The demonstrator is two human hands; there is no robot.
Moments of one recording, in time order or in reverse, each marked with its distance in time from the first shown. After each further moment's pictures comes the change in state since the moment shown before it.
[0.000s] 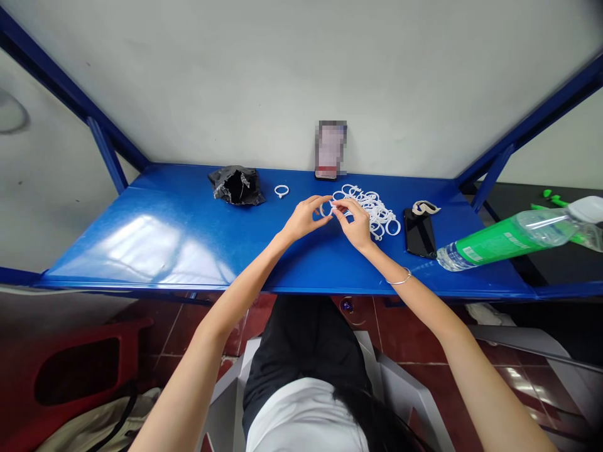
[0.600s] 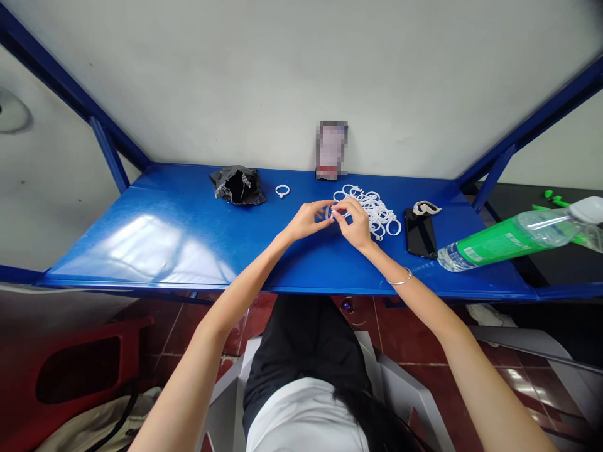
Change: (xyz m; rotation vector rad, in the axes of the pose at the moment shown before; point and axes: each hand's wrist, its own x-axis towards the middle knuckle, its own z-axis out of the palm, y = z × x) left_hand 0.001 0.000 0.001 -0.202 -0.103 -0.067; right_hand 0.000 0.001 0.000 -0.021 -0.037 -0.056
